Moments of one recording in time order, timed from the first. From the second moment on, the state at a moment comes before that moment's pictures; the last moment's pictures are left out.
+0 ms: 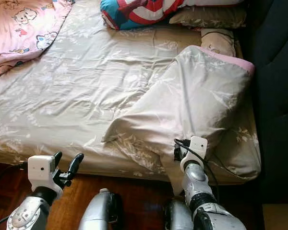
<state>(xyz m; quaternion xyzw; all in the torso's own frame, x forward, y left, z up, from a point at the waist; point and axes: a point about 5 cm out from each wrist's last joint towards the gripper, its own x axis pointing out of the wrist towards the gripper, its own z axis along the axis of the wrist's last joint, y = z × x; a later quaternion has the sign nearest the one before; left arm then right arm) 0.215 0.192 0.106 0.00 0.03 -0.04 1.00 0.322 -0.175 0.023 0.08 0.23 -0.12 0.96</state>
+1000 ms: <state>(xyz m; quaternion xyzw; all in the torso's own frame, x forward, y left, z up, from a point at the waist) 0.215 0.188 0.108 0.00 0.04 -0.06 1.00 0.314 -0.168 0.010 0.19 0.29 -0.17 0.93</state>
